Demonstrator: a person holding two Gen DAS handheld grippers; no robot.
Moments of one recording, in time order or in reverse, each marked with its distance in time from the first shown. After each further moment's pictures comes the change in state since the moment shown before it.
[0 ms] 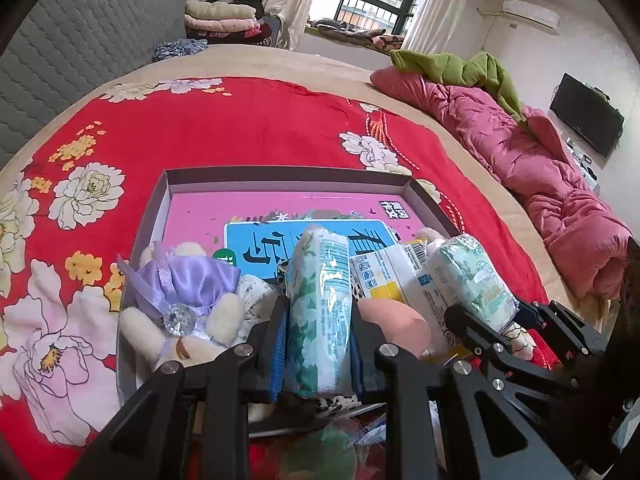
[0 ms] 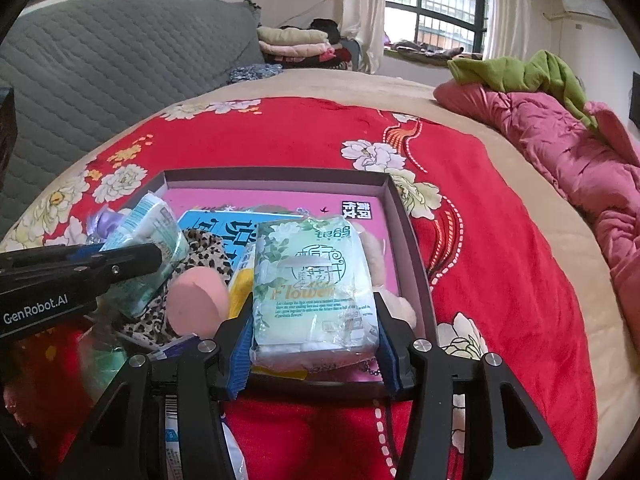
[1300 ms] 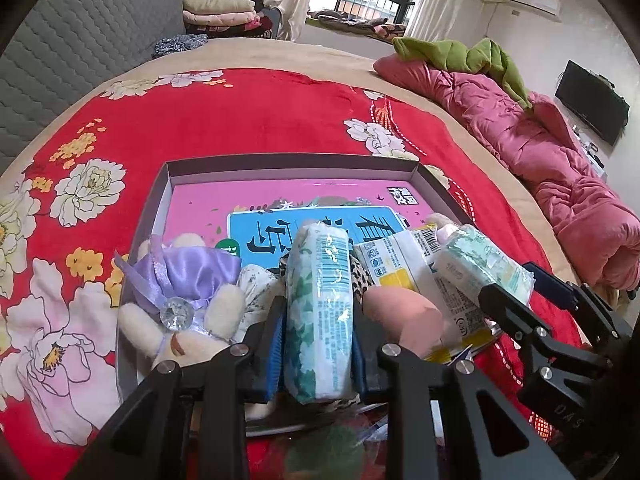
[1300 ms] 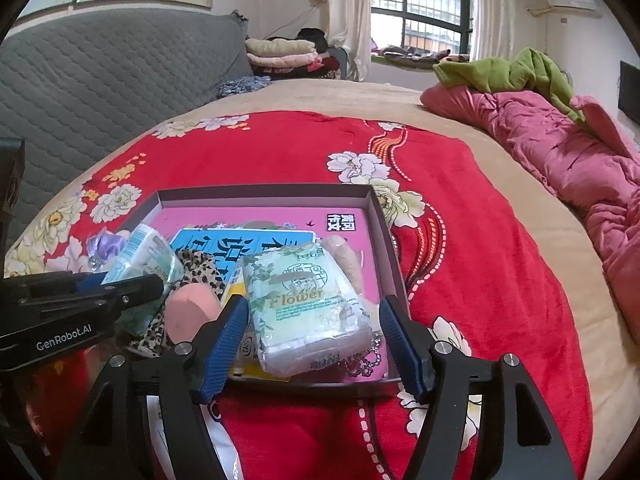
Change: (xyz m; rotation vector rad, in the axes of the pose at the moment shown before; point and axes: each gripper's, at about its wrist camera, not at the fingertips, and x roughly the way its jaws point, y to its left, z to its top) left arm 0.009 -0.003 -0.002 0.022 0.039 0.033; right arm -0.016 -0.010 0.005 0.043 -0.037 -0.015
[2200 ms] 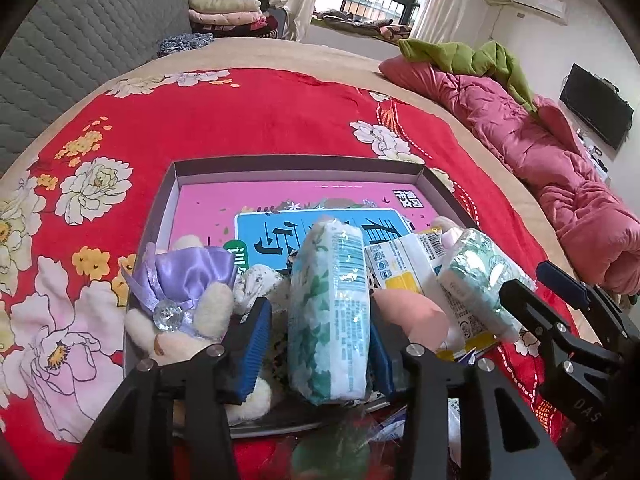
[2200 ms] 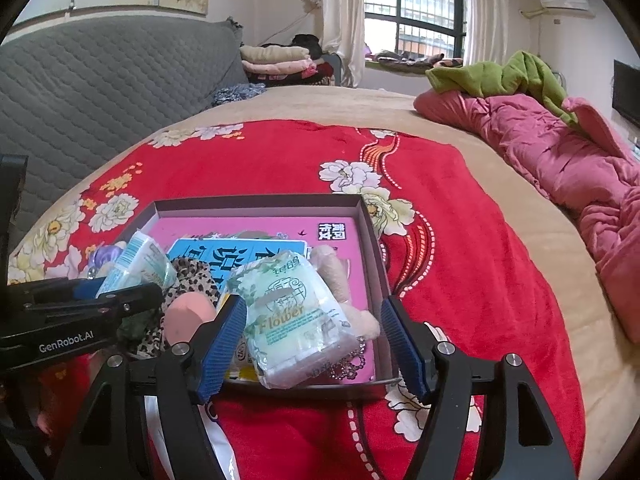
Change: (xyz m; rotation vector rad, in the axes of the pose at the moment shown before) left arm -0.002 0.004 0.001 -0.012 -0.002 0.011; right arm -0.011 -0.005 0.005 0.011 -0.021 -0.017
